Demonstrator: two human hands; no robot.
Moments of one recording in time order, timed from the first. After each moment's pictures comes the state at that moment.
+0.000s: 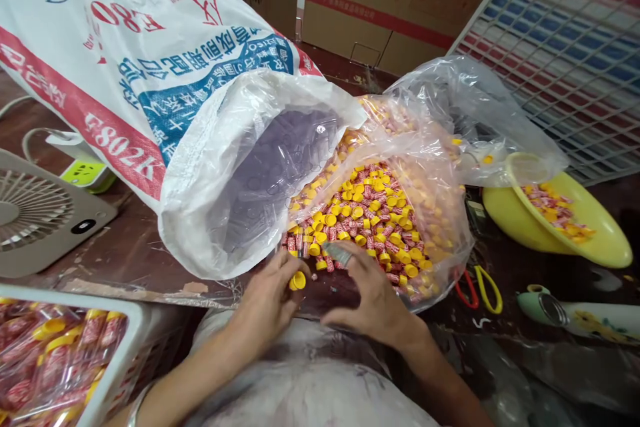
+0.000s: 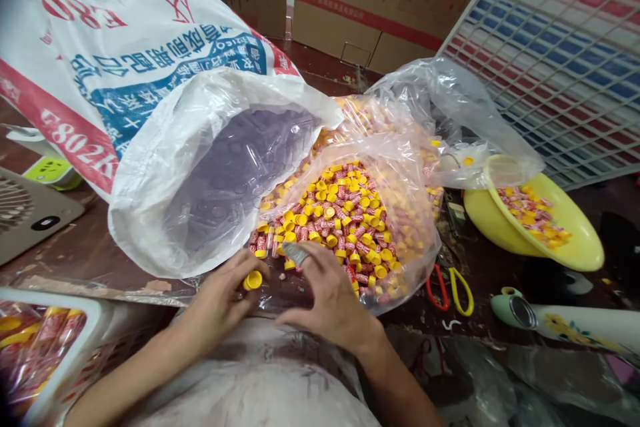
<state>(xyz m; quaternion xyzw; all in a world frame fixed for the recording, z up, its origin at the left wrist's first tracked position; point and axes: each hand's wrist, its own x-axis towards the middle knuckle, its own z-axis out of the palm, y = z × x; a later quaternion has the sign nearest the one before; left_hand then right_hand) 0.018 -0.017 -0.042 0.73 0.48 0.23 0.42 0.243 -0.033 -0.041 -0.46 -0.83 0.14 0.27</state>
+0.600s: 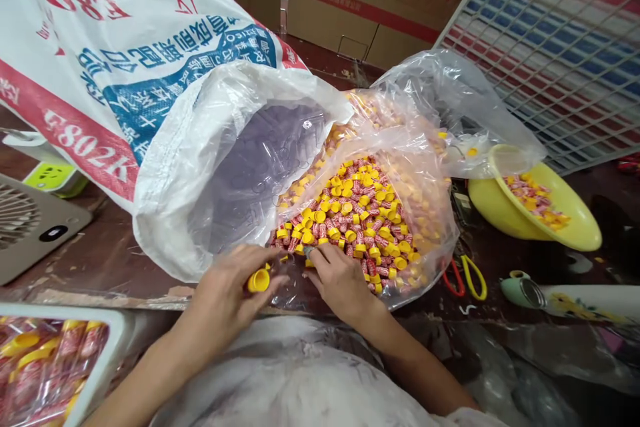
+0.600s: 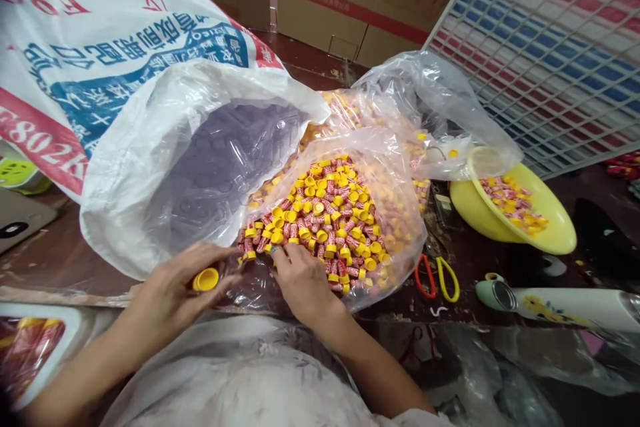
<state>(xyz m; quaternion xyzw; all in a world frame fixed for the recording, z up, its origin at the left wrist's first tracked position) -0.013 -0.006 -0.023 0.78 0.46 0.27 0.32 0.211 -0.024 -0.064 -0.55 -0.83 0.04 0.11</state>
